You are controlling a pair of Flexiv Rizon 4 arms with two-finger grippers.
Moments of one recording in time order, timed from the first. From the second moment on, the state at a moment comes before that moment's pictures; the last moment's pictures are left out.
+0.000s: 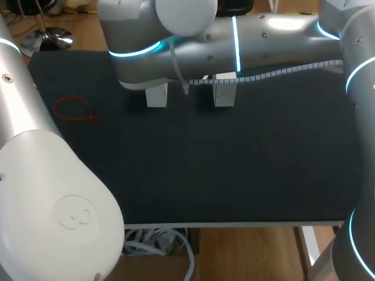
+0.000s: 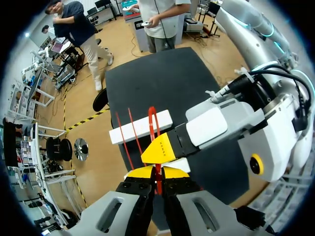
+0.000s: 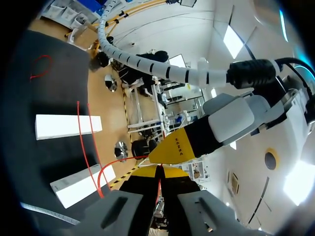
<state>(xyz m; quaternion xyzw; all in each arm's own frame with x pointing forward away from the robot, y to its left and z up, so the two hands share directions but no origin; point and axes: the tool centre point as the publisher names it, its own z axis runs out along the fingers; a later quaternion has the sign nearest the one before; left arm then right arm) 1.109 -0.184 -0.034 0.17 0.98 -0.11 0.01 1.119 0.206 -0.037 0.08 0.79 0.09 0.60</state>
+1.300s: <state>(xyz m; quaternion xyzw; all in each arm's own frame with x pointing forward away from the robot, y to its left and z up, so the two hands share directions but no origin) 1.108 -0.184 -0.034 0.17 0.98 -0.11 0.01 1.120 0.199 -0.037 0.08 0.79 0.09 0.60</state>
